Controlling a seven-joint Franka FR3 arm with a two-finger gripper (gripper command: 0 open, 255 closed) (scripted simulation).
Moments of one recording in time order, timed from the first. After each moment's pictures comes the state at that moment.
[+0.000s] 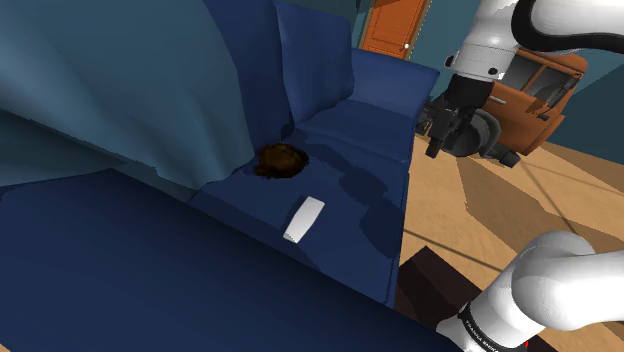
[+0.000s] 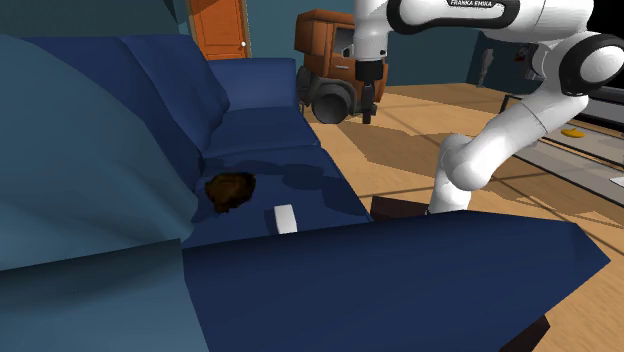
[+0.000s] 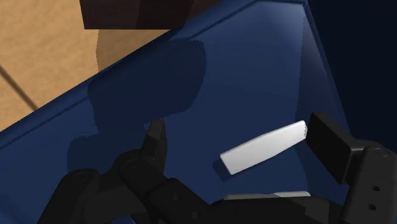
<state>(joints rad) 0.01 -0.76 0.07 -2.29 0.05 1.46 0.02</state>
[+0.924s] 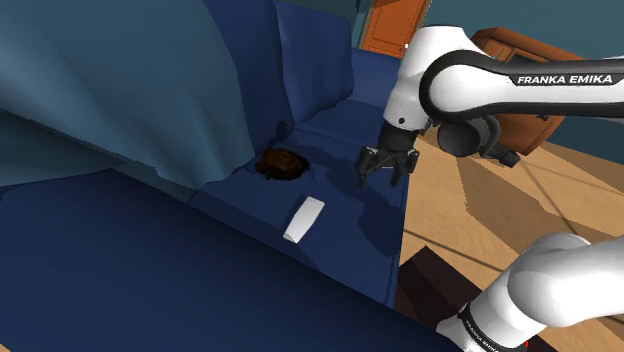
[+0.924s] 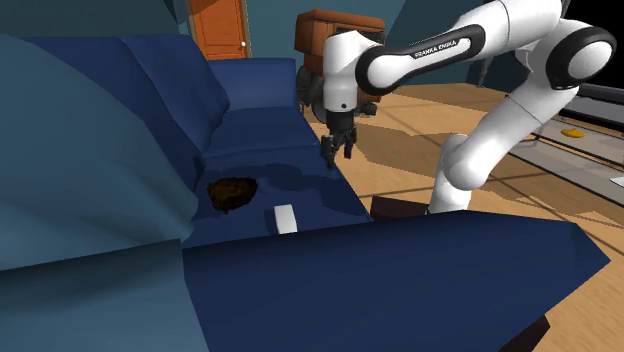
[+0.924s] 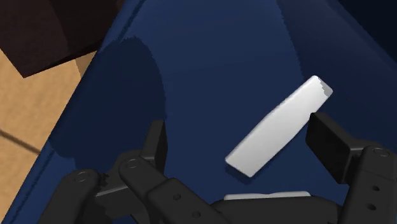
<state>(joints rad) -0.06 -0.58 0.32 -2.45 0.20 1.84 0.53</state>
